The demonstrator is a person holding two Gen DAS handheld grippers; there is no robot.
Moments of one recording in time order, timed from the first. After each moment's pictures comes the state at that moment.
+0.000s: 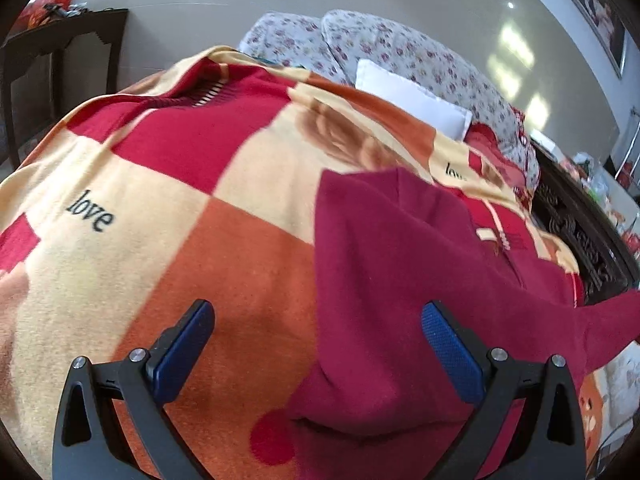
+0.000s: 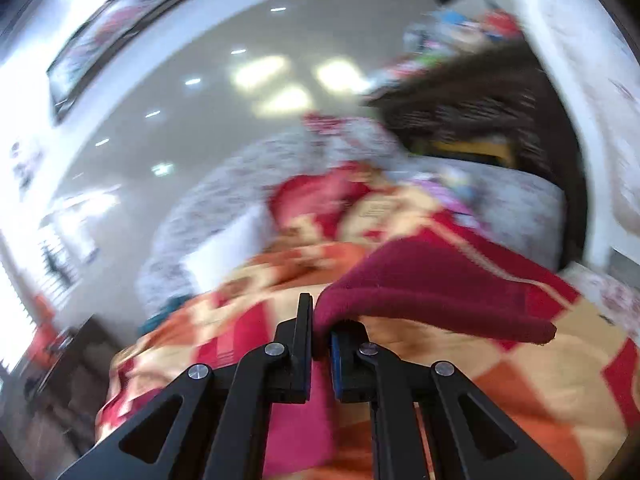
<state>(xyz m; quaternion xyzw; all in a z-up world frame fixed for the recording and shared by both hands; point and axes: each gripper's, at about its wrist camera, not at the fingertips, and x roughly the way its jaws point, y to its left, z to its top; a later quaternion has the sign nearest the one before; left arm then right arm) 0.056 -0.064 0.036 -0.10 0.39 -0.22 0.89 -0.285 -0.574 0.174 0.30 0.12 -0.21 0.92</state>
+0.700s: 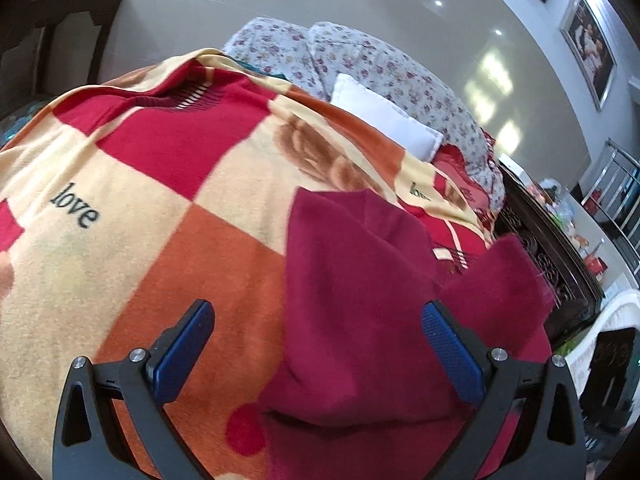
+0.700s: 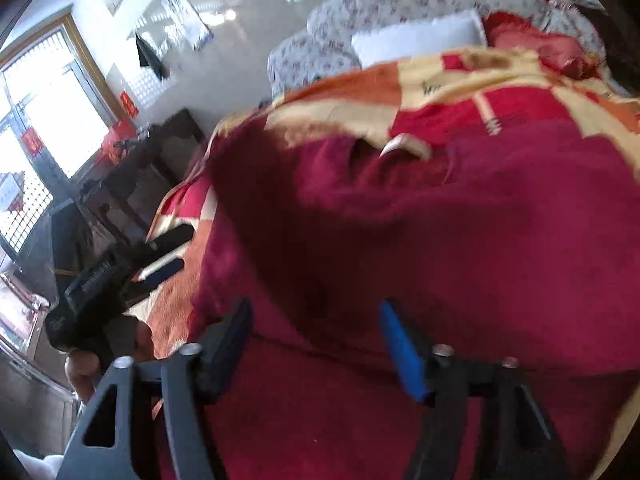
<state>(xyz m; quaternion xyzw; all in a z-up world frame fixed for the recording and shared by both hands) 0.052 -0.054 0.045 -0.15 0.38 -0.28 0.87 -0.085 -0.313 0.049 0.21 0.35 0.05 0.91</state>
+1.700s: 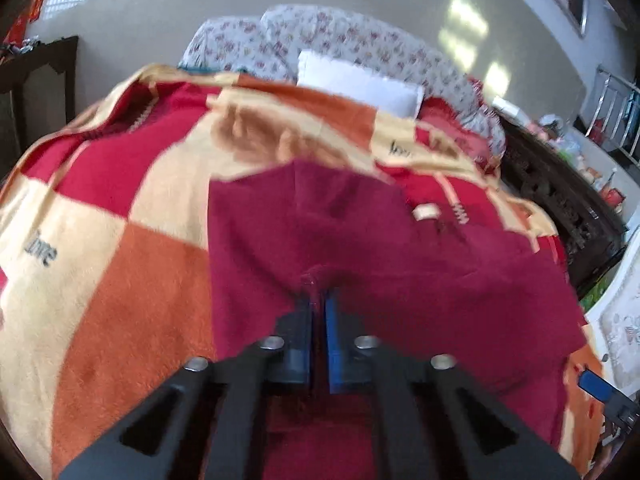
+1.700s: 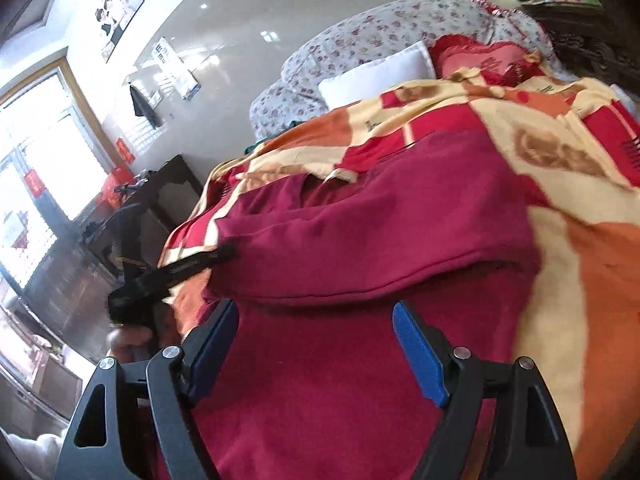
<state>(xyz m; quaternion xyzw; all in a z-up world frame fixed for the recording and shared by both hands) 0.035 -0.114 0.059 -0.04 0.37 -0.29 0.88 -0.200 -0.355 0.078 0.25 0.30 0.01 0.92</state>
